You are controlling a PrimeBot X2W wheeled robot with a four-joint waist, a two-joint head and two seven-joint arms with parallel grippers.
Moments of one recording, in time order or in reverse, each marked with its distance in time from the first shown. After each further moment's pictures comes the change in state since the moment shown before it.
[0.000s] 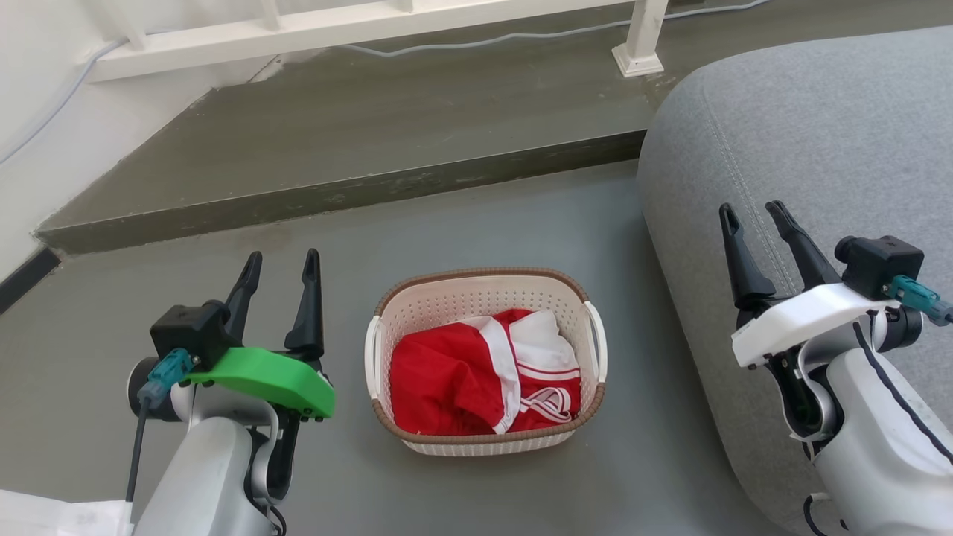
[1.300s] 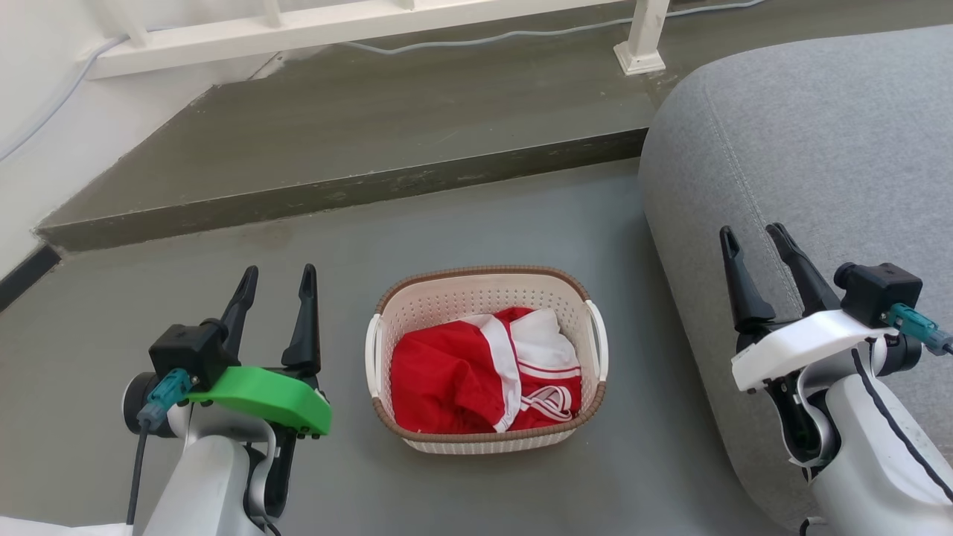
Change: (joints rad) left arm 0.057 -0.027 0.066 -0.032 0.084 -0.035 0.000; right arm 0.071 0.046 -0.081 -0.035 -0.088 0.028 0.000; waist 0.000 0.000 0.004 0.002
